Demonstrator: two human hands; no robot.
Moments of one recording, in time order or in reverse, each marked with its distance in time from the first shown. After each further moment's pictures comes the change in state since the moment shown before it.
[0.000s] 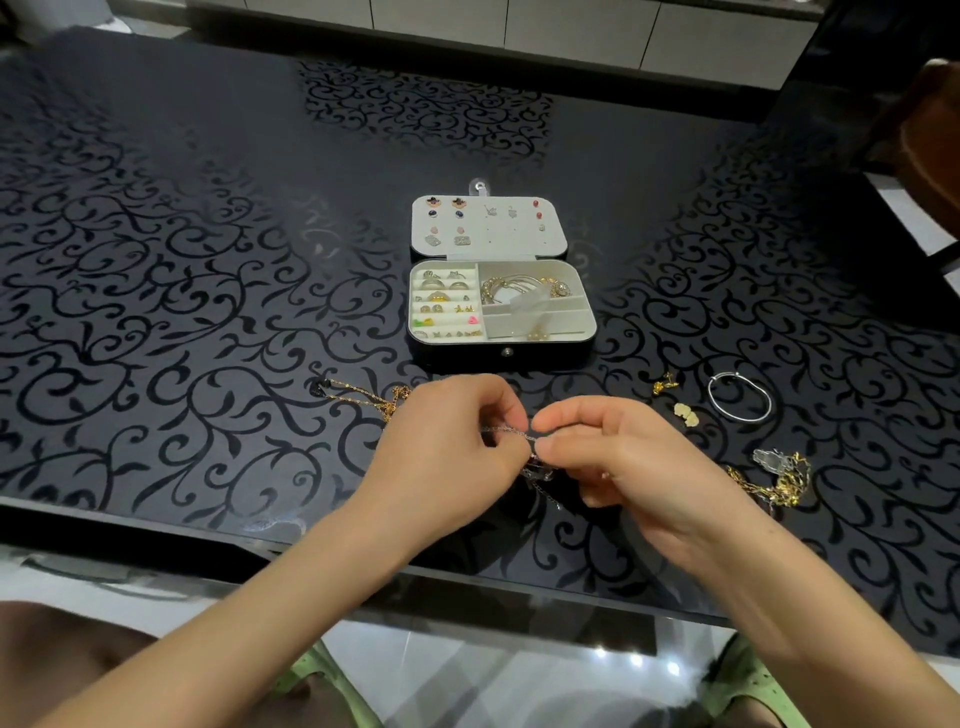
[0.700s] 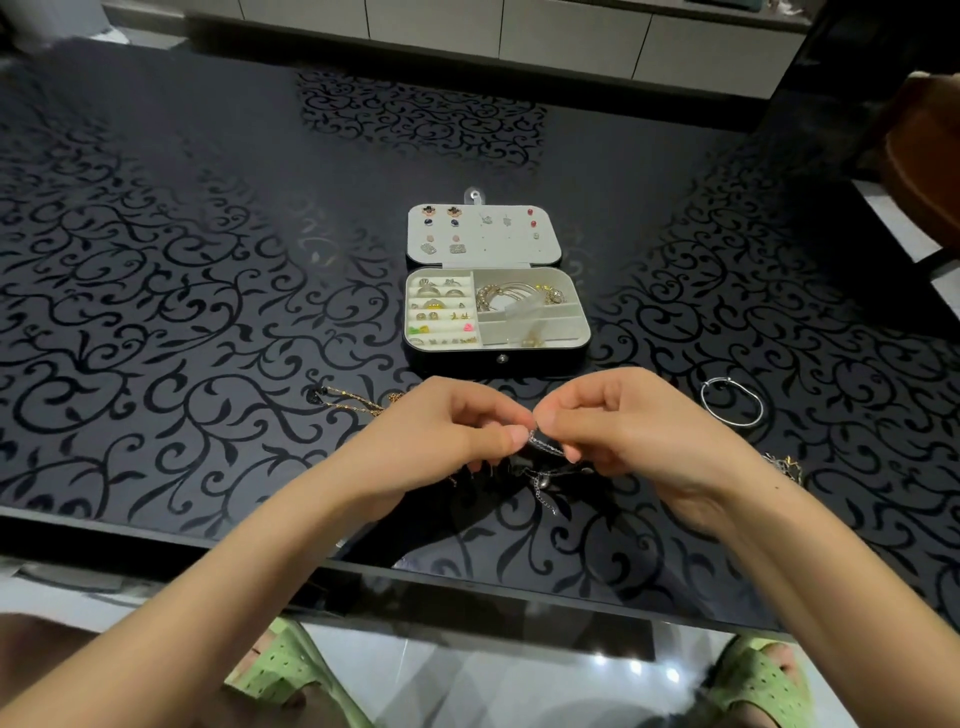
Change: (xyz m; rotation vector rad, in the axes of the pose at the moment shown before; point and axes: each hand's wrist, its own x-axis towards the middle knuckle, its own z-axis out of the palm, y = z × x) left_hand 0.014 -0.010 -0.015 -0.524 -0.401 -0.153; right_hand 0.005 -0.021 -0.013 -0.242 -0.068 -0.117
